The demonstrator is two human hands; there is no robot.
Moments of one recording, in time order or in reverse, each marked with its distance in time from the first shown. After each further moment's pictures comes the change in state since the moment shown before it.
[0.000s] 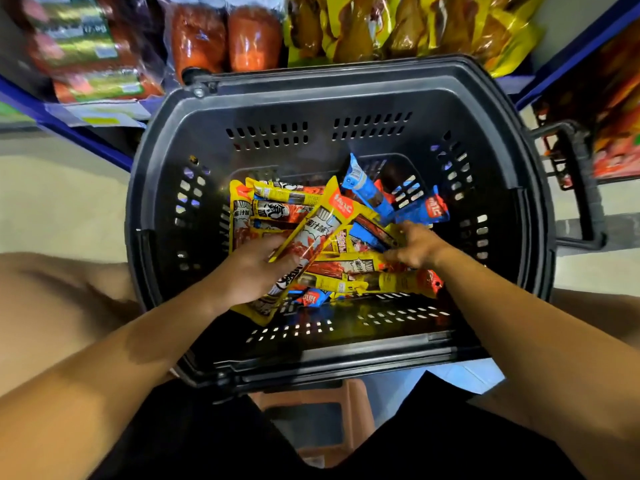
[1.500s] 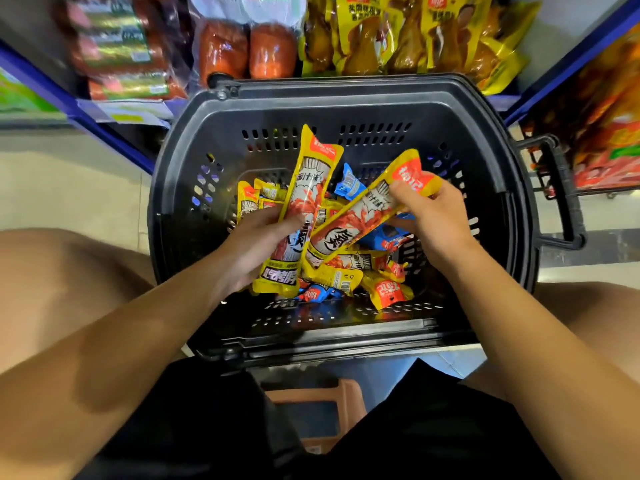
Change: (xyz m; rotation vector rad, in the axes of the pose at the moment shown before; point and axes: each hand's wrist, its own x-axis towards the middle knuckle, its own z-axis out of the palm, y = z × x) left_hand -0.005 0.020 -0.001 -0.578 0.145 -0.120; right_hand -0.085 -0.048 -0.025 1.020 0.364 -0.453
